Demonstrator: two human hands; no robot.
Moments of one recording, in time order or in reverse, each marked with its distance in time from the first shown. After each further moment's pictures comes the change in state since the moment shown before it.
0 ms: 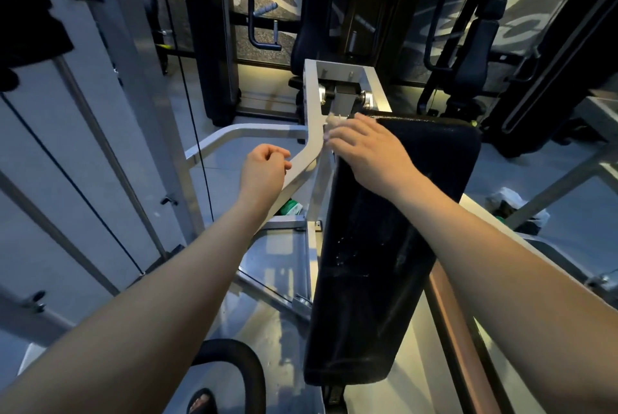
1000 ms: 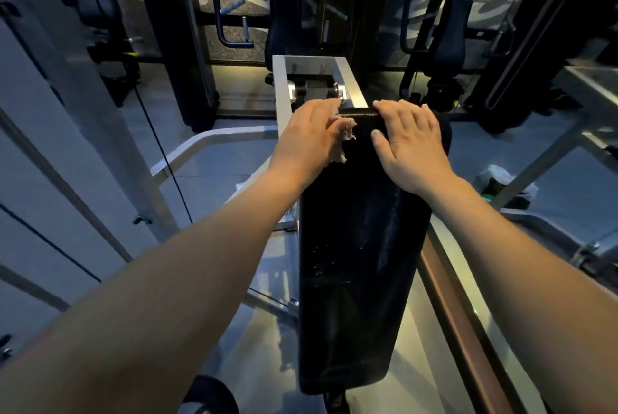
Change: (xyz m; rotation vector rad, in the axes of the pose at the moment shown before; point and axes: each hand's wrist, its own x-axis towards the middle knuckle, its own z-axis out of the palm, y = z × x) left_hand 0.038 0.045 0.121 0.579 -0.177 0.828; right_hand -0.071 0.079 0.018 0.284 0.015 0.578
